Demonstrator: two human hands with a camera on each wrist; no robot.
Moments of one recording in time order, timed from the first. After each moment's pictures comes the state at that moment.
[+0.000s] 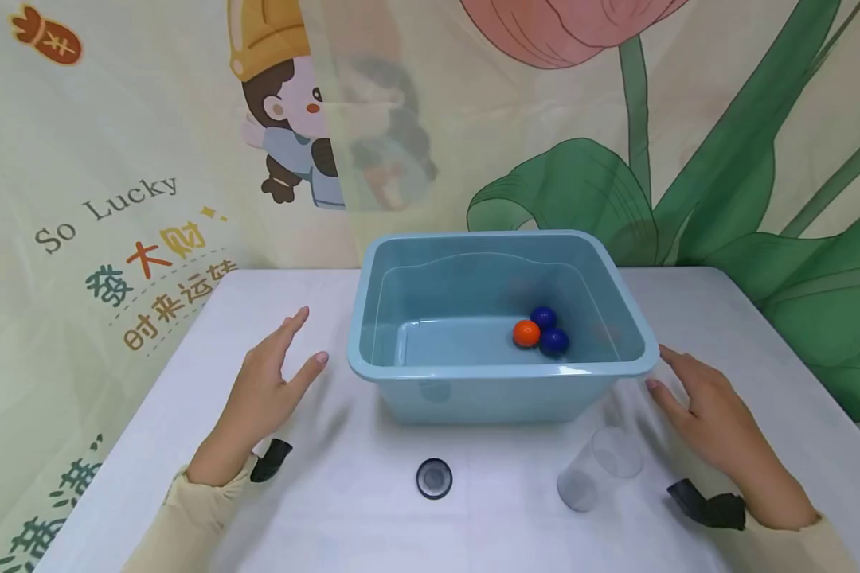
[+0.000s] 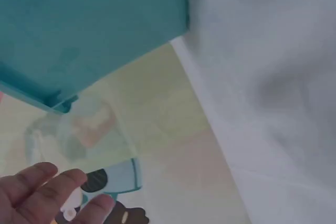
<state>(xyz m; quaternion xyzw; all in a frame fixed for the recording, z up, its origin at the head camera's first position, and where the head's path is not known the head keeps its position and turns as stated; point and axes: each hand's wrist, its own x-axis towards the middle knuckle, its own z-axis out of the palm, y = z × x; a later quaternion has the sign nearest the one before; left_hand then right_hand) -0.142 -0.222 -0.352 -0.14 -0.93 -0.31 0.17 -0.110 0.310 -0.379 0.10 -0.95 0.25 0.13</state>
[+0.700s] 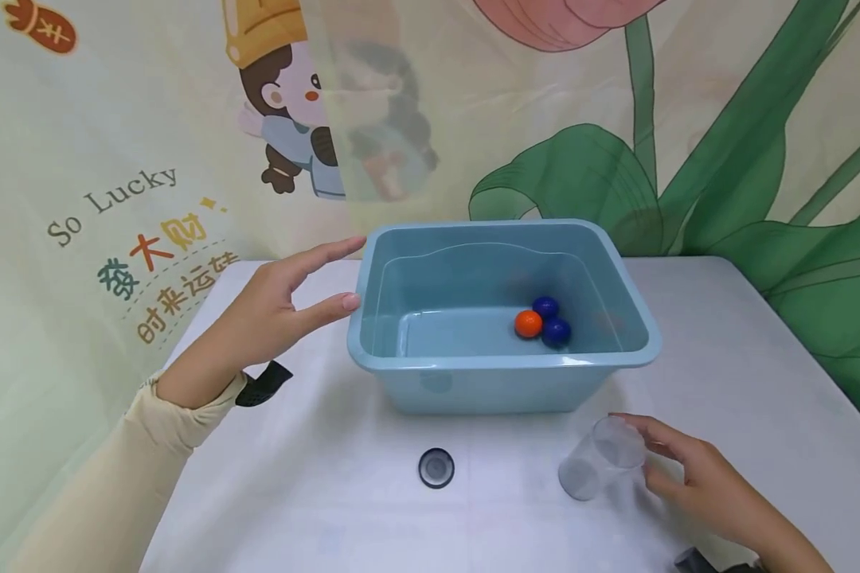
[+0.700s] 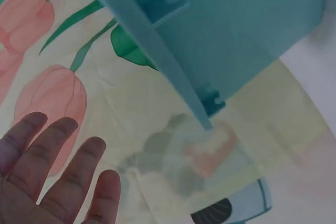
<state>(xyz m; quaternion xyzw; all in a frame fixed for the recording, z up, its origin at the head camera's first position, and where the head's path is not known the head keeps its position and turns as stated) -0.159 -0.189 -0.237 -0.31 -0.88 -0.36 0.08 -0.052 0.291 -0.400 0.23 -0.90 0.37 0.04</state>
